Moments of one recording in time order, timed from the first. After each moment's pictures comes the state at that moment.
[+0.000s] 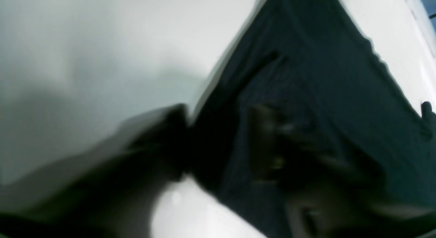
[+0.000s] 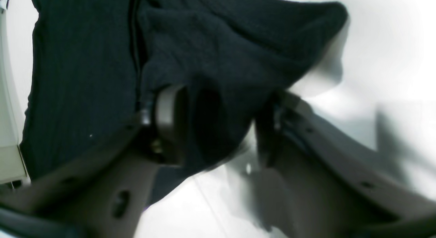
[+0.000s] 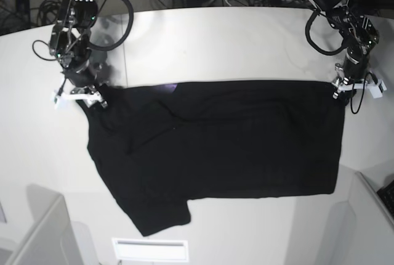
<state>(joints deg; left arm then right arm) 1.6 -8.3 -49.5 71.3 -32.6 -19.6 37.1 -7.1 0.7 21.2 85.3 39.2 -7.1 -39.9</state>
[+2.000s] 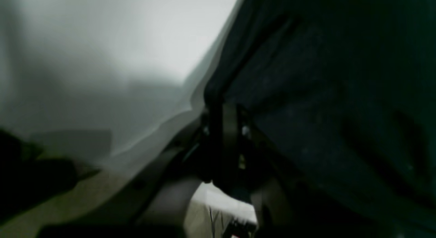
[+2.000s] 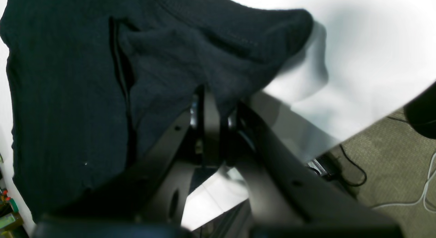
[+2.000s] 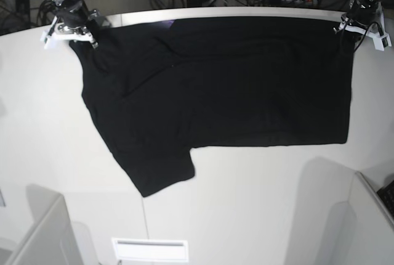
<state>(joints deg) 29.3 -8.6 -49.5 95.5 -32.0 -19.5 46.9 -31.9 -2.1 26.2 104.2 44.6 -7.9 -41.2</state>
